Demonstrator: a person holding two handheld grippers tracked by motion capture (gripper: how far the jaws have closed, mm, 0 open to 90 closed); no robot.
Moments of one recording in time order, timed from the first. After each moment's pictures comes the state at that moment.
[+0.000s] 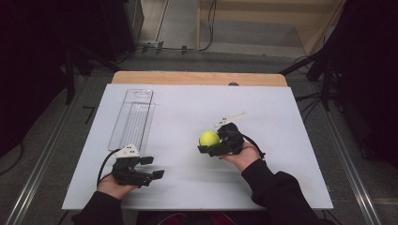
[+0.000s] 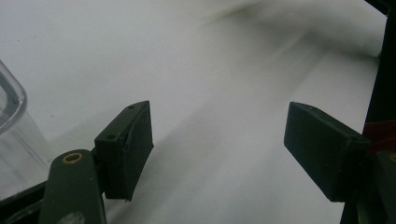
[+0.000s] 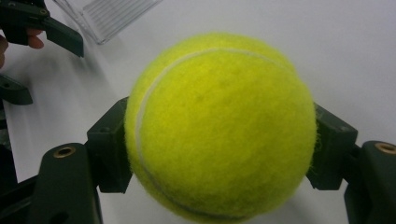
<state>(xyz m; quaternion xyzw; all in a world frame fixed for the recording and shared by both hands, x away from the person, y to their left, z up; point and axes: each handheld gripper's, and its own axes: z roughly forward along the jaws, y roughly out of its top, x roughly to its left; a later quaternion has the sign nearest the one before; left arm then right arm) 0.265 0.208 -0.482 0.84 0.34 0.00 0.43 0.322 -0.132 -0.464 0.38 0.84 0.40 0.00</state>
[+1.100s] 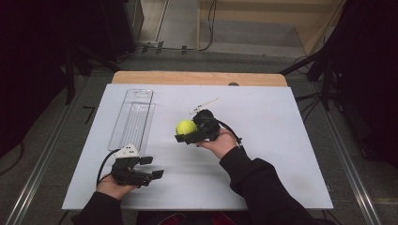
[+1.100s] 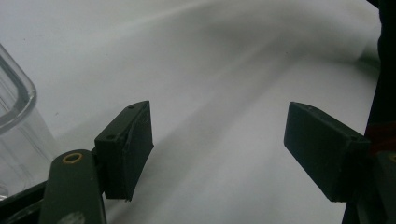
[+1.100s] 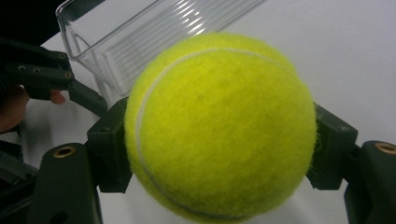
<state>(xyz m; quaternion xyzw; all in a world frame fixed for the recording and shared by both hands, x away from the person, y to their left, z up) 0.264 0.210 -0.482 0.83 0.35 0.00 0.43 0.361 -0.069 -0.444 0.35 0.84 0.41 -0.02</state>
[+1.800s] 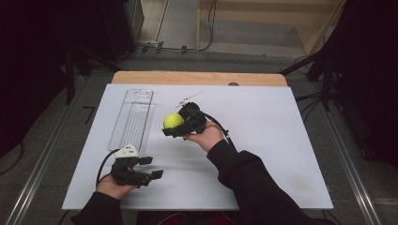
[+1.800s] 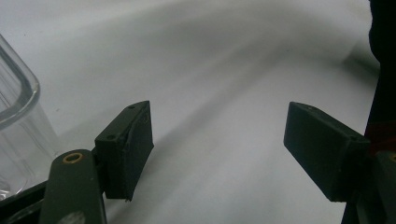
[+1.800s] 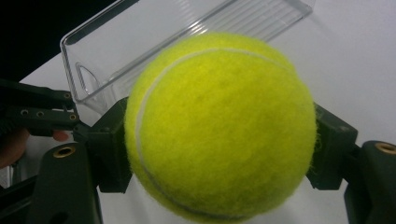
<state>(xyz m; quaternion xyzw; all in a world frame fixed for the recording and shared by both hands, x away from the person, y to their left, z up) 0.264 0.210 -0.483 0.83 0.35 0.00 0.43 0.380 -0.032 -0.432 0.34 0.85 0.41 -0.01</state>
